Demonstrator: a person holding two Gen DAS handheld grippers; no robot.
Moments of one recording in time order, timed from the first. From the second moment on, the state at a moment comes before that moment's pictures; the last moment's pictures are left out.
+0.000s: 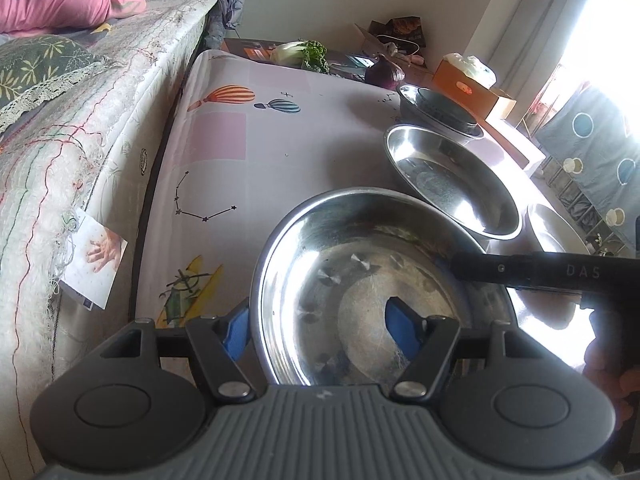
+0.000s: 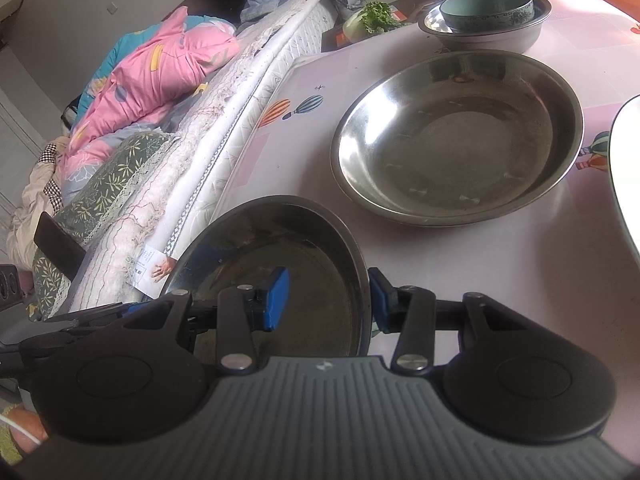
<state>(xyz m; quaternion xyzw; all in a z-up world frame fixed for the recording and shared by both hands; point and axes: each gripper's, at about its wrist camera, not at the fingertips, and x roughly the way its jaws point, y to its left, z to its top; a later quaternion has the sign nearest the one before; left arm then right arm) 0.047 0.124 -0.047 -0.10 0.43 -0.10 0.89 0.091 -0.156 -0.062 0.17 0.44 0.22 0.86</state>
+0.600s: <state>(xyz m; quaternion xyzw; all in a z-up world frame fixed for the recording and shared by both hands) 0.031 0.095 -0.055 -0.02 0.45 -0.09 0.89 0.058 -0.178 -0.064 0.14 0.41 0.20 0.88</state>
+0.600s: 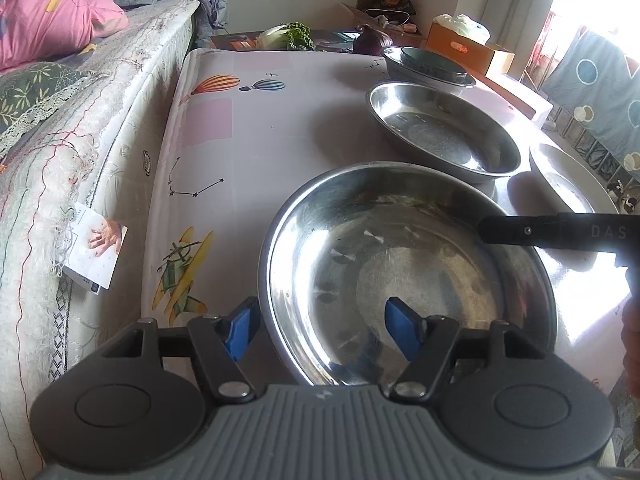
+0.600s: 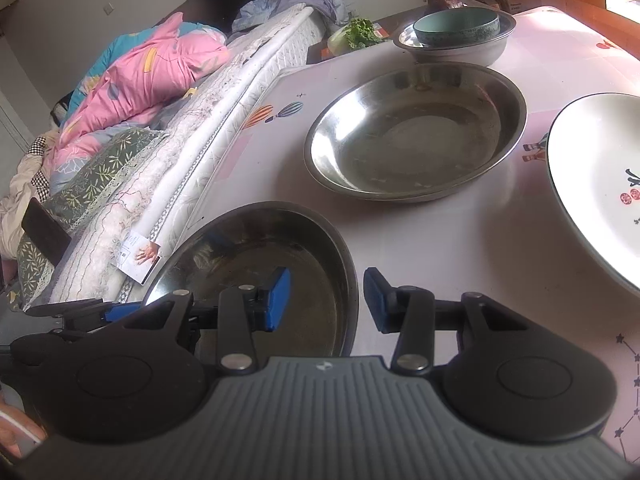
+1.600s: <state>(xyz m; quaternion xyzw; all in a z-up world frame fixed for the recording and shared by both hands) 0.036 0.078 -0.056 0.05 0.45 -0.06 0.89 0.047 -0.173 -0.067 0.10 0.40 0.19 0.89</state>
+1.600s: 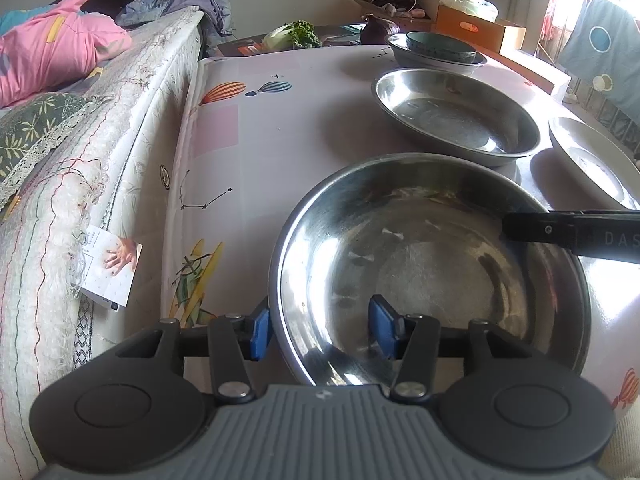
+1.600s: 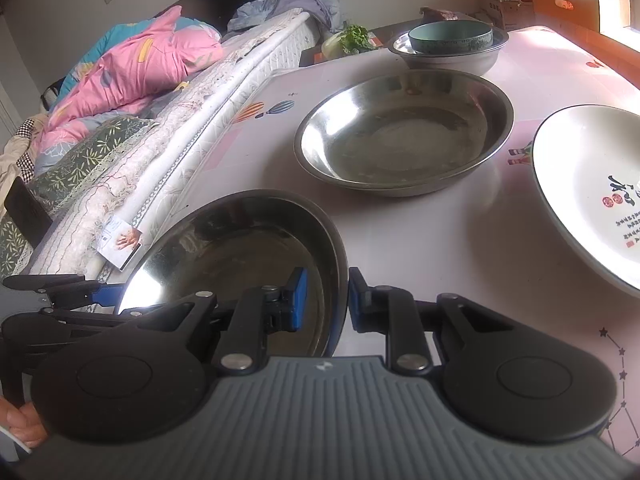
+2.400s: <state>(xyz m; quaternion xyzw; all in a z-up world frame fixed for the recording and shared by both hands) 0.042 0.075 -0.056 0.04 0.45 -0.05 0.89 0.047 -0.170 -0.076 0.11 0.41 0.19 0.88</state>
